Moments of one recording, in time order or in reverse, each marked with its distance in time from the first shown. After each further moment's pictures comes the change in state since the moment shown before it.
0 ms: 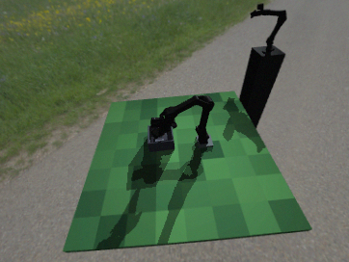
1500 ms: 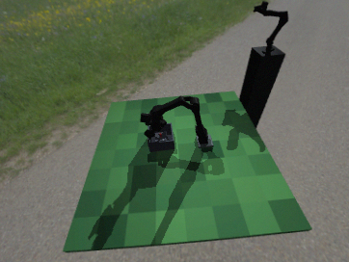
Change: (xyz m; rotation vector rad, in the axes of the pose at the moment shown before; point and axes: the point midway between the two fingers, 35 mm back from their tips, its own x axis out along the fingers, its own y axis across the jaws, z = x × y) arm 0.067 0.024 0.047 -0.248 0.206 0.041
